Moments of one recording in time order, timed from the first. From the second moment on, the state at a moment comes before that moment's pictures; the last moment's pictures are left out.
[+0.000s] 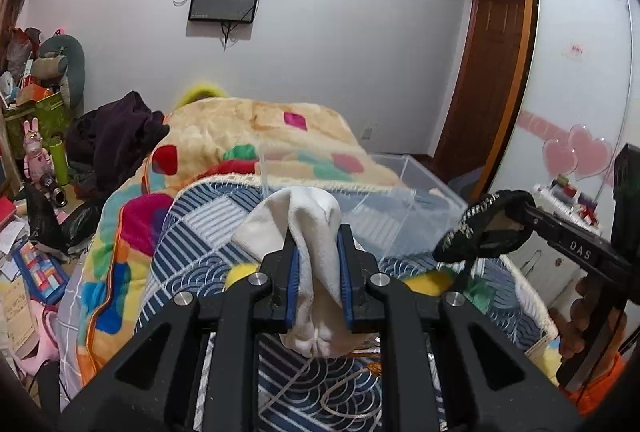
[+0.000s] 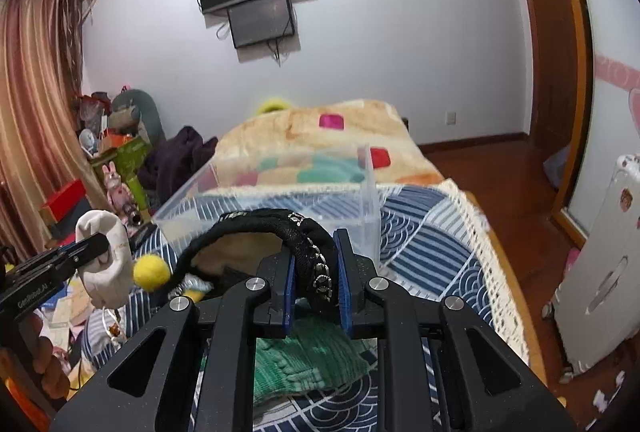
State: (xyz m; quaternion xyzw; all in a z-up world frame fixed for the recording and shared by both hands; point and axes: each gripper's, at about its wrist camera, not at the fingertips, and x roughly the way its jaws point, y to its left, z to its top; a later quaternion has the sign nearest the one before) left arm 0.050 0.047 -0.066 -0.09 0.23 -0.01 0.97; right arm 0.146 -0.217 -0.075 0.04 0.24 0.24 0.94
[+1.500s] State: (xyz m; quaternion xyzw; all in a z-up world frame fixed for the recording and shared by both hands) left arm 0.237 0.027 -0.089 -0.05 0.35 -0.01 0.94; right arm 0.244 -0.158 -0.090 -0.05 0.30 0.20 0.93
